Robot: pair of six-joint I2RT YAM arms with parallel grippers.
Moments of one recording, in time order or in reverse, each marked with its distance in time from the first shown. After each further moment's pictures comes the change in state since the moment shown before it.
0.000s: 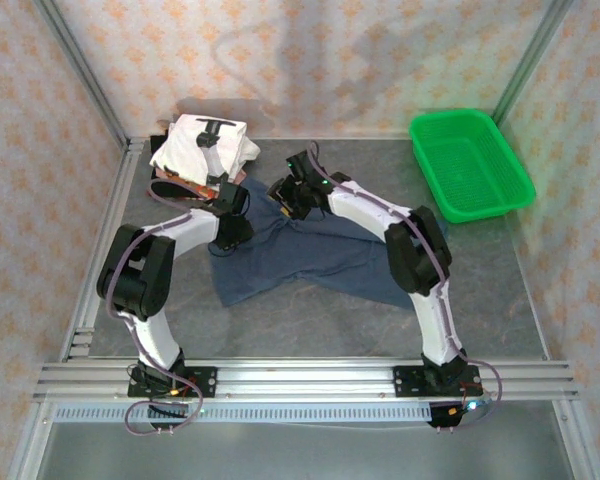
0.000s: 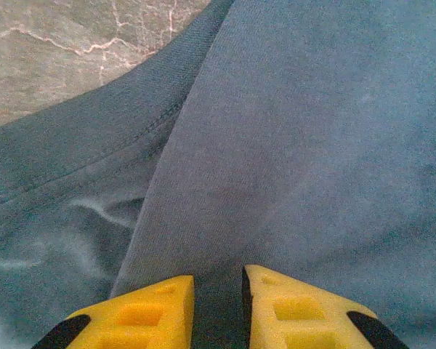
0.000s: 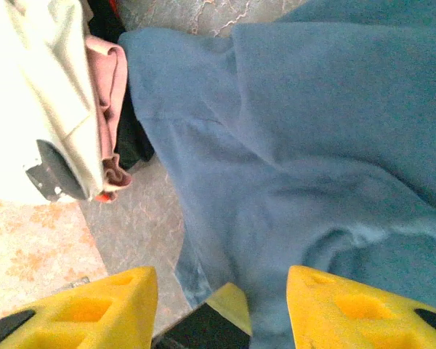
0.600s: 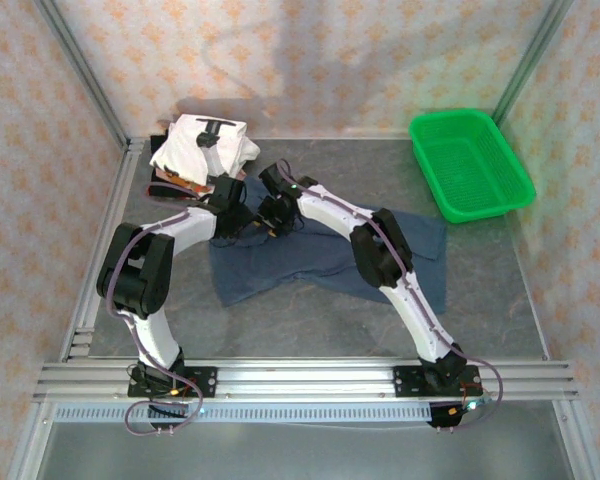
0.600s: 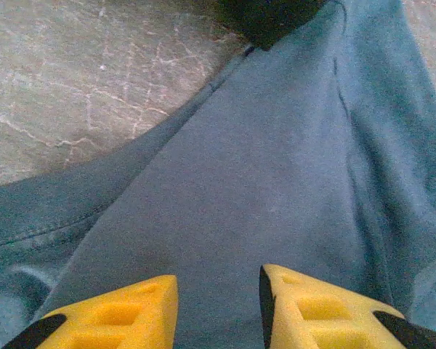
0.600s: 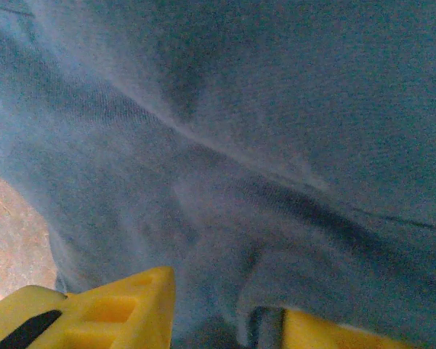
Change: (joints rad) left arm 0.024 0.036 0.005 0.188 0.001 -0.211; right arm 0.078 0.346 0.377 -0.288 -0.034 -0.043
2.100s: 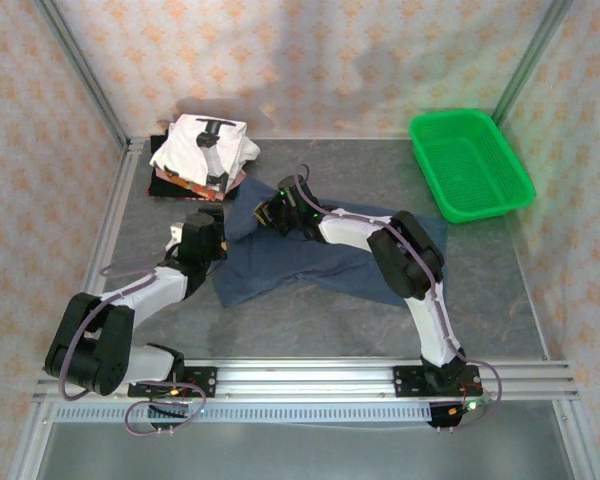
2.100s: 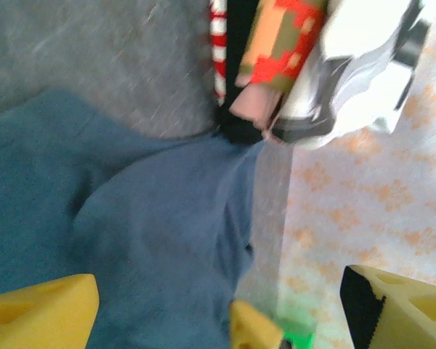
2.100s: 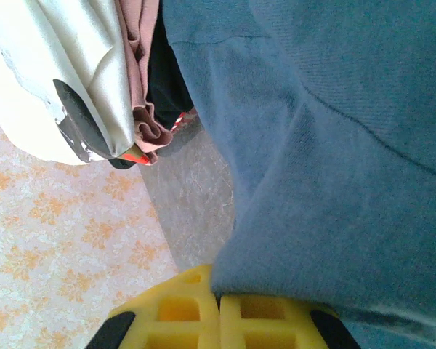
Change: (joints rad) left arm 0.002 -0.488 -0.568 0.518 -0.124 -0.756; right arm 0.008 -0.297 -0.612 0.835 -0.012 0.267
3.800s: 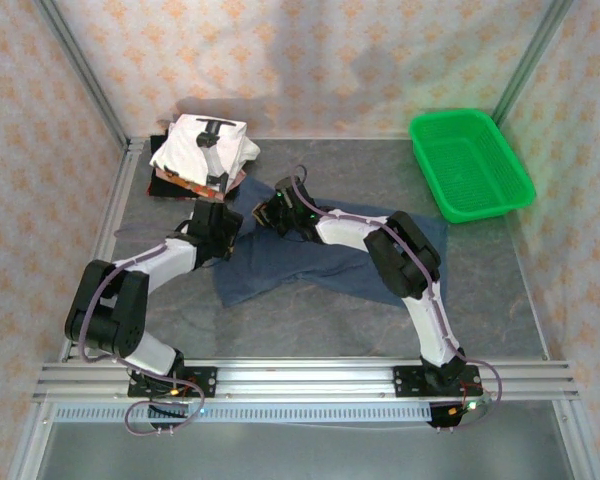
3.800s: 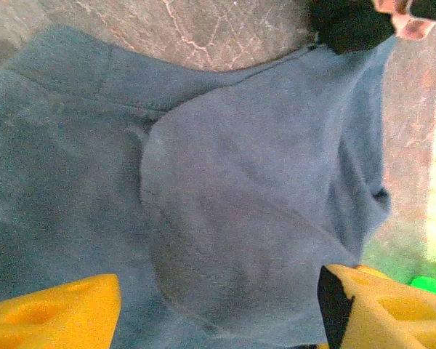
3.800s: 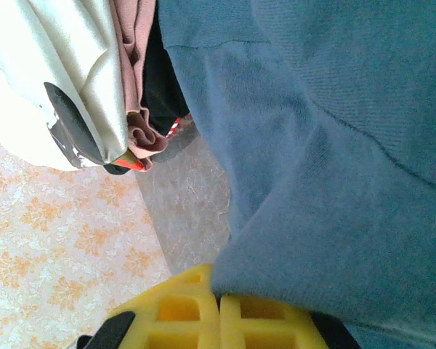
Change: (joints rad) left arm 0.024 0.202 0.237 -0.303 0.209 0.278; right arm 0.011 0.021 0.019 0.000 0.032 -0.008
